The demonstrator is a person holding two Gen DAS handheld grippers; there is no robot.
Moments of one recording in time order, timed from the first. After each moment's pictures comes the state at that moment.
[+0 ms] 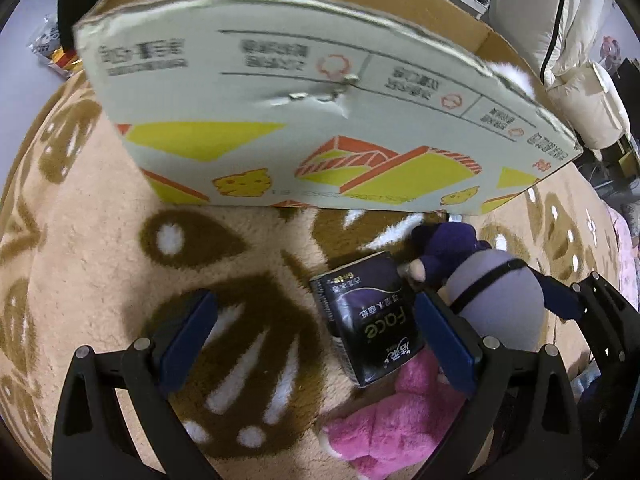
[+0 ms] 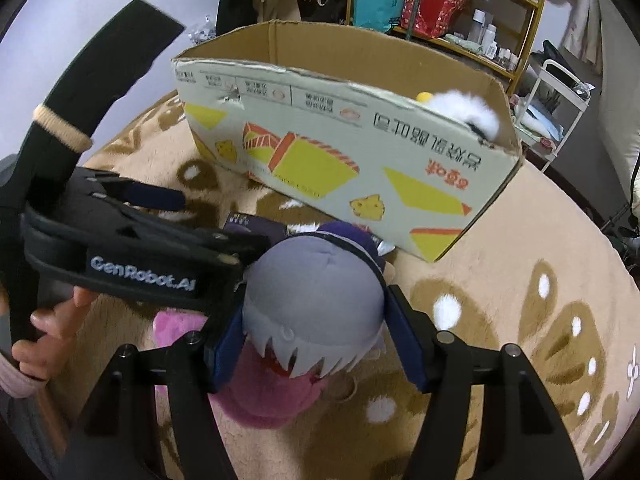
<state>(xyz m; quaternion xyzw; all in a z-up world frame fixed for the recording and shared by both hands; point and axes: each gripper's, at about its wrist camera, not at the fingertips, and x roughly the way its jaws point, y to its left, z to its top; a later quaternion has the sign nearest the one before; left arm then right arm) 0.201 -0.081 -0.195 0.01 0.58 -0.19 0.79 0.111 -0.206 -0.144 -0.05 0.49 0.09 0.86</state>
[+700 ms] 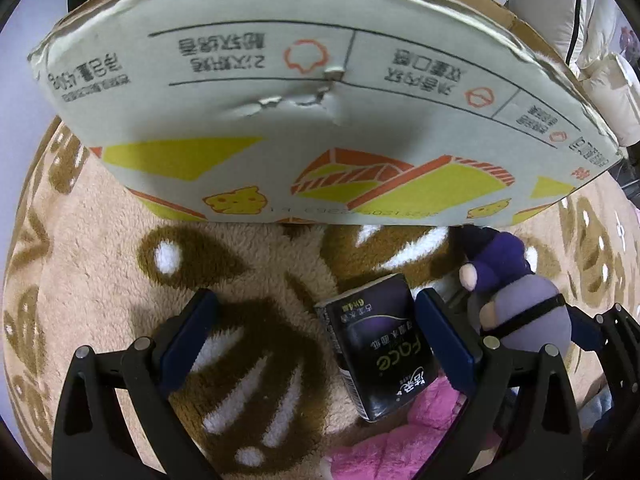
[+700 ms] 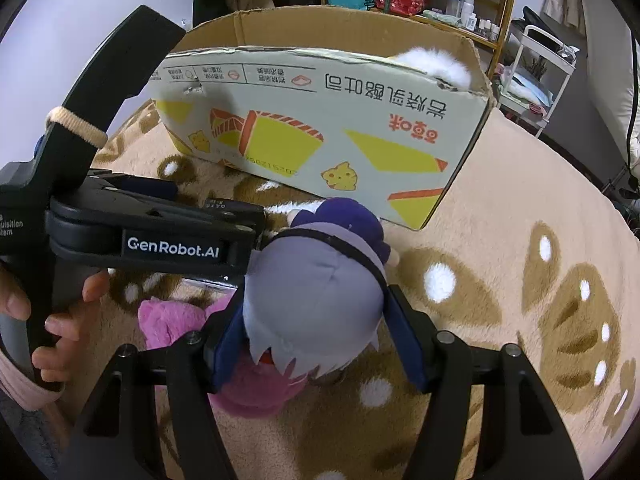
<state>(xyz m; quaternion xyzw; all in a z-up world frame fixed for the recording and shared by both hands) 0.224 -0.110 -0.208 0.04 0.58 -0.14 0.80 0.107 -0.224 -0.154 -0.01 0.51 0.07 0.86</state>
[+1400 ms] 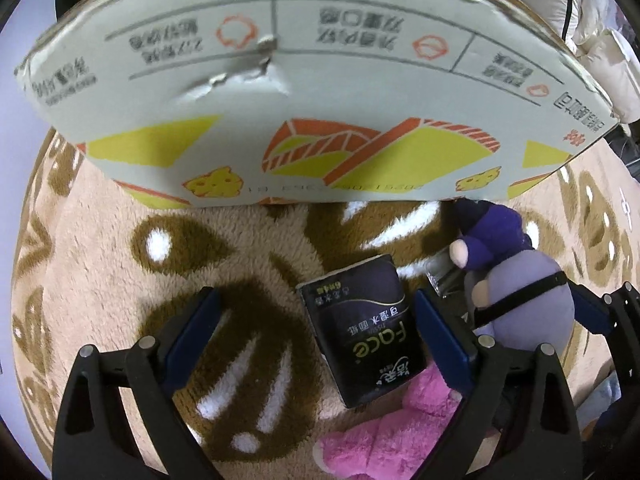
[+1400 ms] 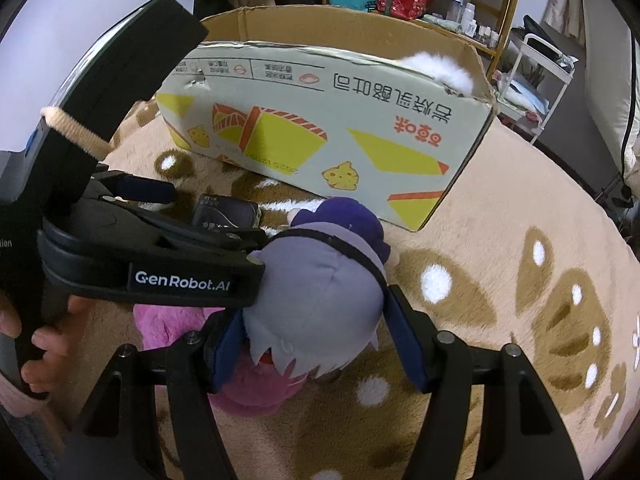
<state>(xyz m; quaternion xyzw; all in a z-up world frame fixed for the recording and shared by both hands) 0.205 -0.150 -0.214 0.07 0.59 -0.14 0.79 0.103 -0.212 -0.153 -0.03 0.51 0.06 0.86</state>
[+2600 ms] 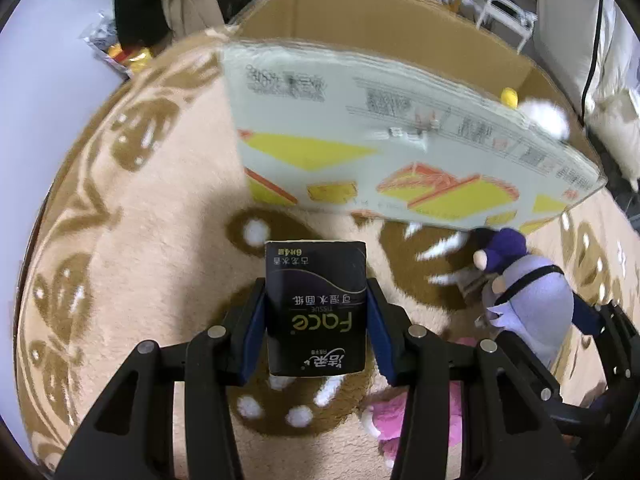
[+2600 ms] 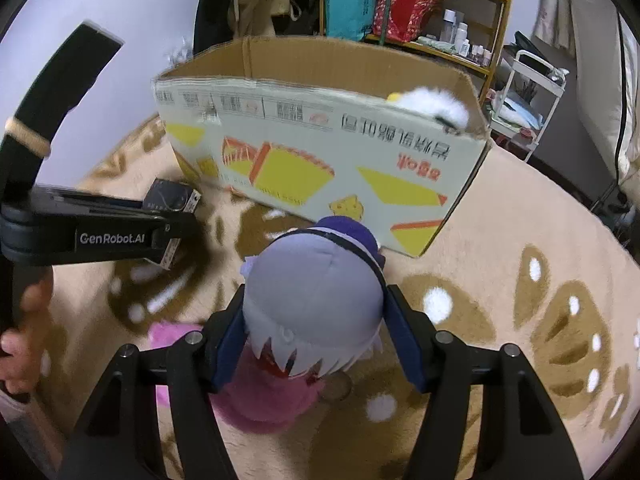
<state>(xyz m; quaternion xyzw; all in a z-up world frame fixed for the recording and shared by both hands) 0.182 -0.057 -0.165 0.01 0.55 -0.10 0.83 0.102 -0.213 -0.137 -0.01 0.47 0.06 0.88</state>
